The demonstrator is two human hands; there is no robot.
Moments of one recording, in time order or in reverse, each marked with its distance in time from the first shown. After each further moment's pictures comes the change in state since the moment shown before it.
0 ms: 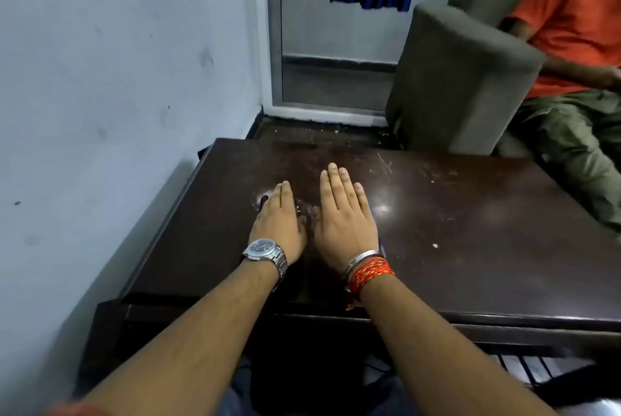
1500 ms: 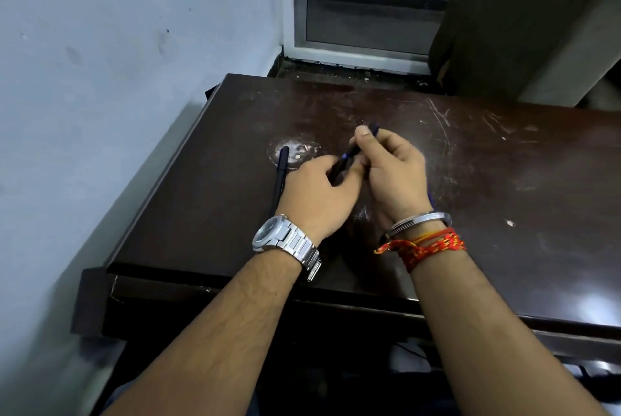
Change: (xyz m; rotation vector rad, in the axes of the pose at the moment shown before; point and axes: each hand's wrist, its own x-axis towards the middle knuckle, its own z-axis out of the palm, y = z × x) left_hand 0.007 -0.002 0.018 -0.481 0.074 -0.107; right_hand 0.041 0.002 0.035 1.567 0.129 0.613
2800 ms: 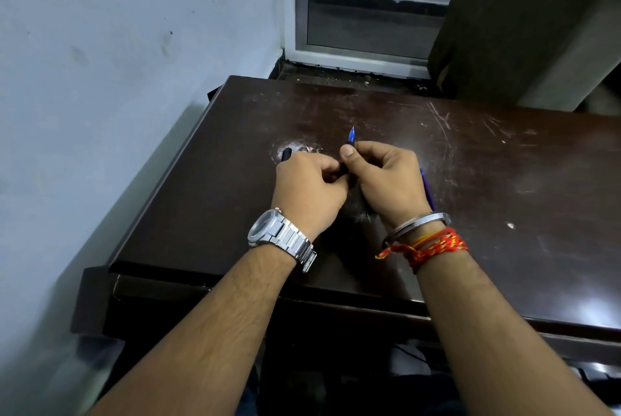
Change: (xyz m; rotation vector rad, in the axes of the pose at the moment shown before) left_hand 0.002 -0.002 -0.012 -0.015 0.124 0.142; right_hand -0.006 -0.001 -0.006 -0.469 -0.152 -0.159
